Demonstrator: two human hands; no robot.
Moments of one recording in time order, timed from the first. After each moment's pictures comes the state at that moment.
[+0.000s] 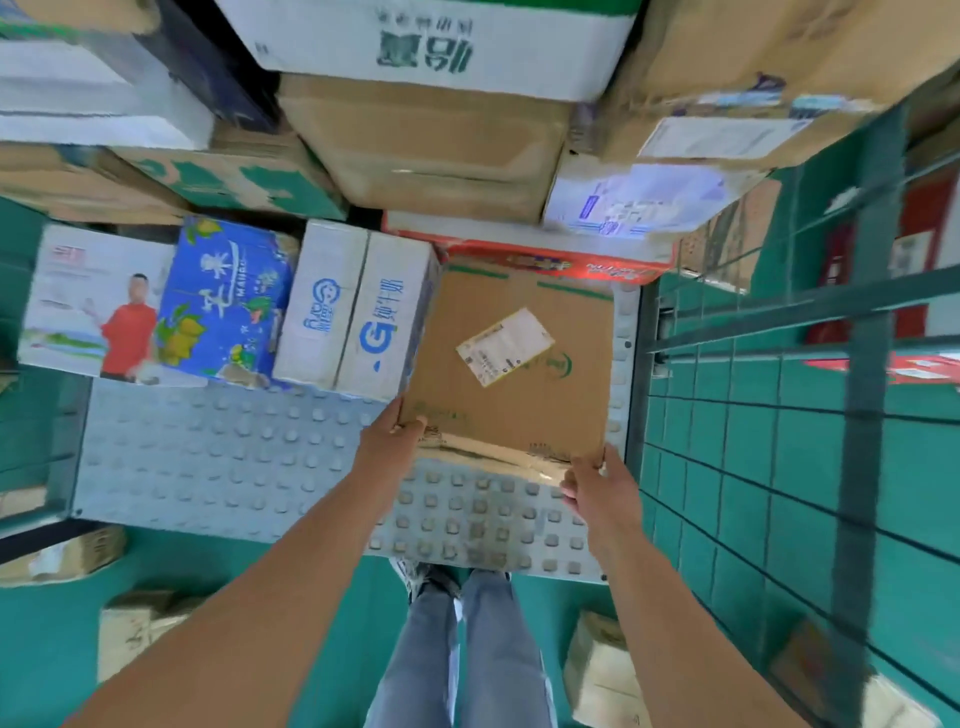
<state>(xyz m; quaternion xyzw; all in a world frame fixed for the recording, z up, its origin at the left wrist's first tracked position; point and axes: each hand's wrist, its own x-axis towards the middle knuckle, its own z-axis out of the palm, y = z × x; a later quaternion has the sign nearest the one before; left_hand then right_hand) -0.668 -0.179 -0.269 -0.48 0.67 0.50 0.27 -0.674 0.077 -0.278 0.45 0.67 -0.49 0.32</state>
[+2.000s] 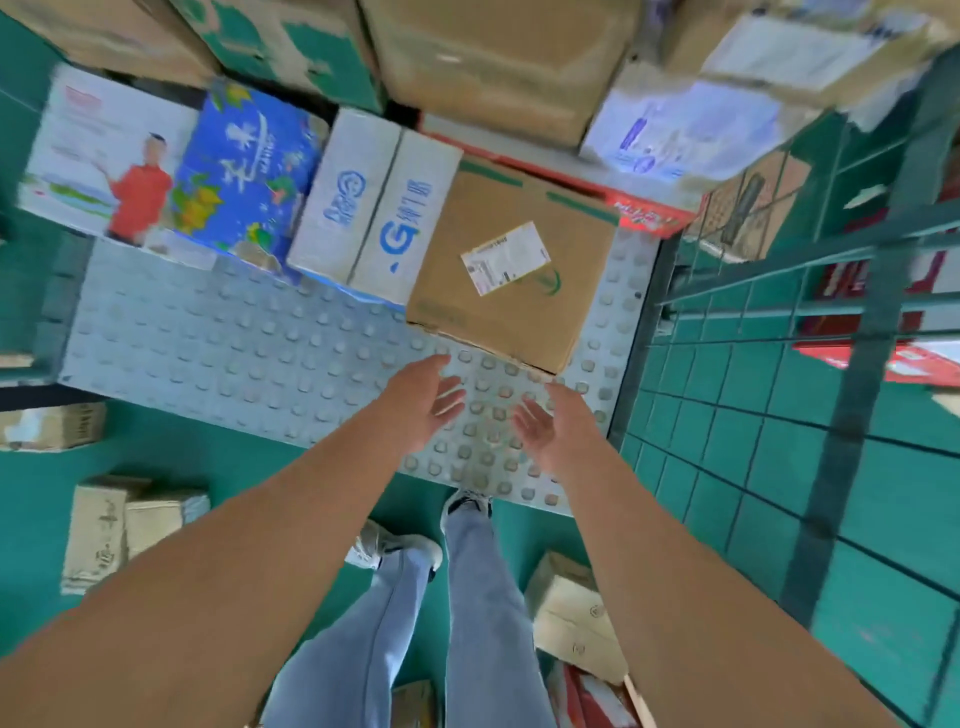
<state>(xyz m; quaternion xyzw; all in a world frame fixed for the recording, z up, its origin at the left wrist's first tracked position) -0.618 -0.135 -0.237 -0.62 0.34 0.67 0.21 -0.646 0.033 -0.261 0.58 0.41 -0.61 0.34</state>
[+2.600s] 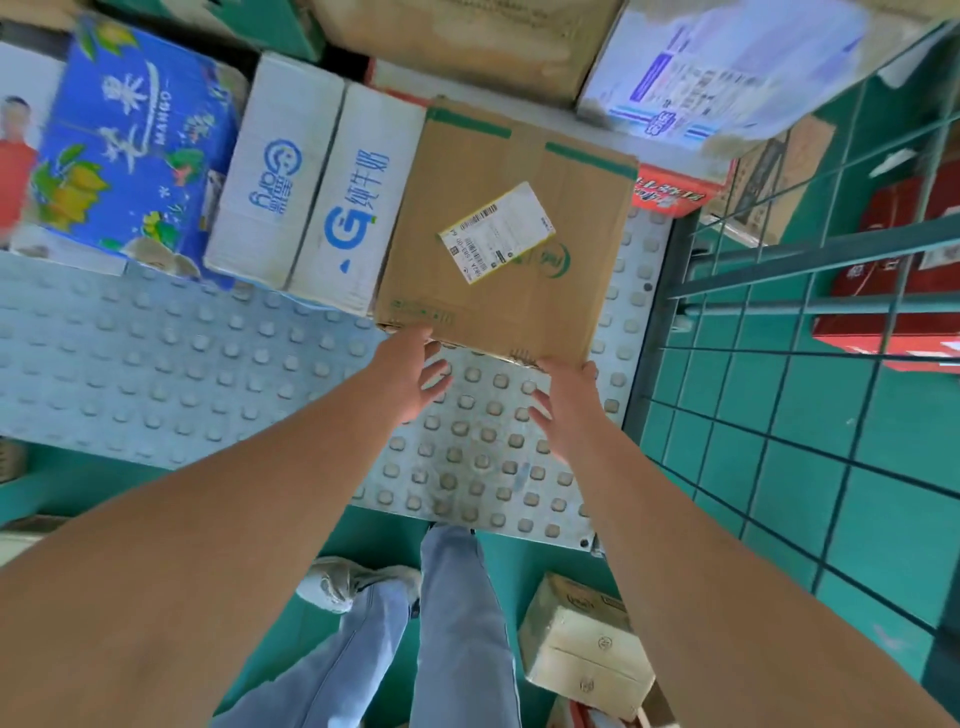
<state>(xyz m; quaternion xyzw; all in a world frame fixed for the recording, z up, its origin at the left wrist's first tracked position) -0.682 -0.147 -0.358 -0.62 0.32 0.68 0.22 -0.705 0.030 -0.353 0.49 0.57 -0.55 0.36</state>
